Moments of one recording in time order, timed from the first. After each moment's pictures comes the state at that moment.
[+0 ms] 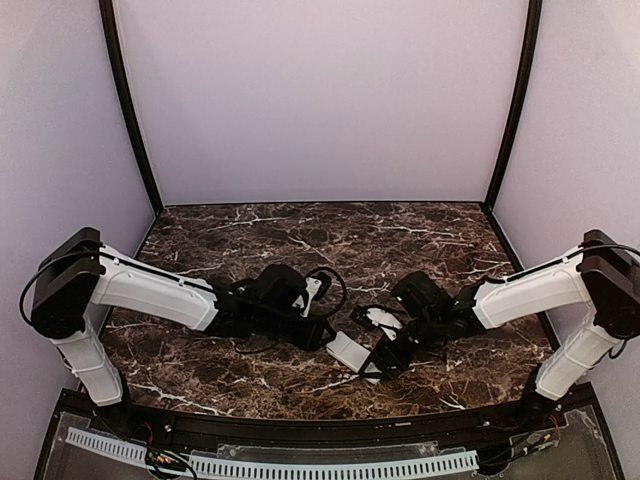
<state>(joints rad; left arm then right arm) -1.05 1.73 0.93 0.02 0.06 -0.51 0.93 1.55 0.67 -0.13 -0.38 0.07</state>
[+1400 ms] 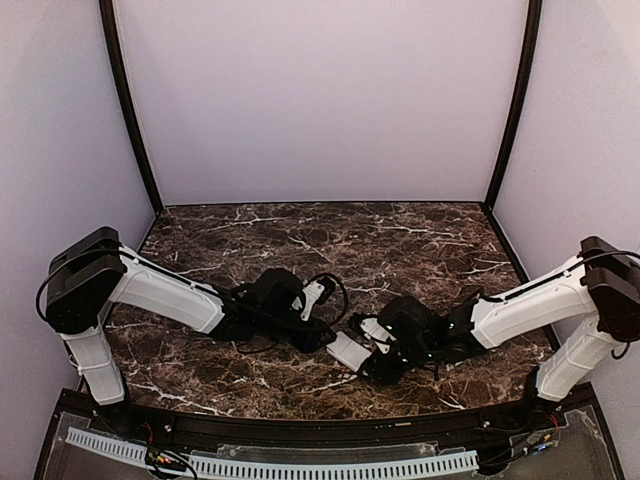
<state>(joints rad) -1.00 1.80 0.89 0.19 0.15 -0.36 1.12 1.54 0.65 -0.08 0.01 0.23</state>
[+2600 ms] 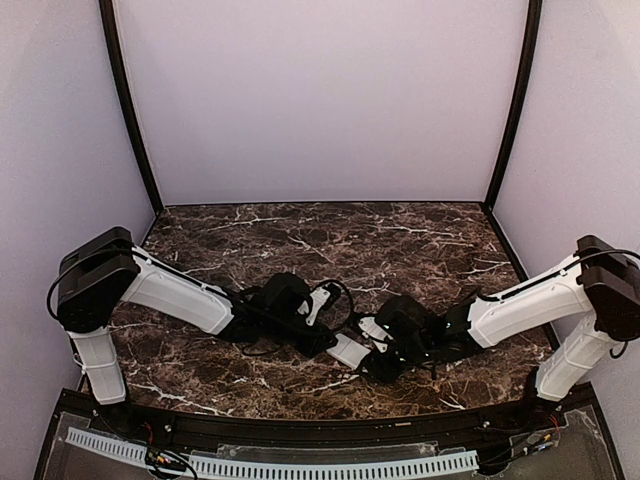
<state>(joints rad) -1.02 1.87 0.93 0.16 0.16 -0.35 1.12 1.56 0.67 -0.08 0.02 0.23</state>
